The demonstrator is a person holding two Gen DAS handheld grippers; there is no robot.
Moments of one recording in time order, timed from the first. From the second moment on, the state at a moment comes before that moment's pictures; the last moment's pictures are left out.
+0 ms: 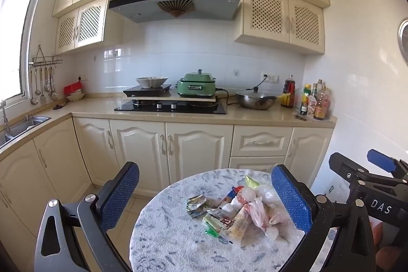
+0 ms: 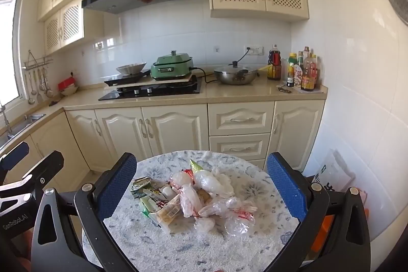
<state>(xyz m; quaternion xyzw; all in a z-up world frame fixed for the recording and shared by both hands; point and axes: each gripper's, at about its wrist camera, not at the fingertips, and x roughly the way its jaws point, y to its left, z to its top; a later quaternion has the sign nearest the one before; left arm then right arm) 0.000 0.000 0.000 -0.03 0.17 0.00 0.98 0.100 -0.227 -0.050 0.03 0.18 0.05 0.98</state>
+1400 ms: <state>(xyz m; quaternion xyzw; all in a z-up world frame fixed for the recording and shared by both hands) 0.162 0.004 -0.110 -0.04 0.24 -0.04 0.97 0.207 -0.220 -0.217 0.02 0.40 0.11 0.91</state>
